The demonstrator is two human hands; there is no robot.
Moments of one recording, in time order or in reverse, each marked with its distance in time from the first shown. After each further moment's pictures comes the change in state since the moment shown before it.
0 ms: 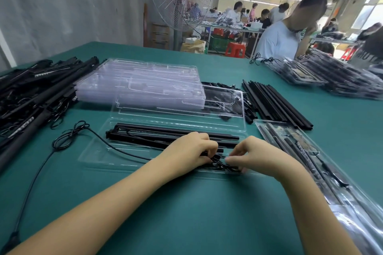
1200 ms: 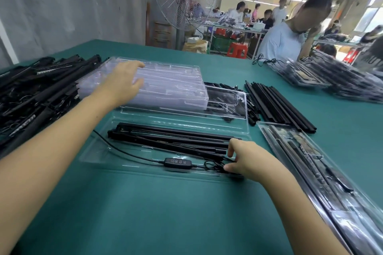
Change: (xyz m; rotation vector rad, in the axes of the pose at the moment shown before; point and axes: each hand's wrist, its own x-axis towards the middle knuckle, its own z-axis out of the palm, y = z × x) left_hand -0.007 -0.137 -0.121 0.151 0.448 -0.422; right_hand 0.001 -0.025 0.011 -0.269 -0.001 0.055
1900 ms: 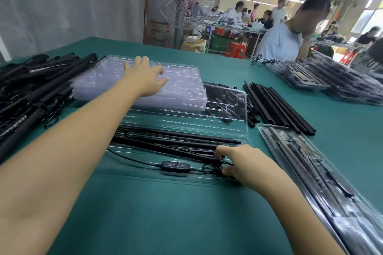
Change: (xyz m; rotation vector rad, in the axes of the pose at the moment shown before) left_hand 0.047 0.031 0.028 0.454 -0.264 -0.091; right_hand 0.002 -0.001 0.005 -0.212 0.070 -0.149
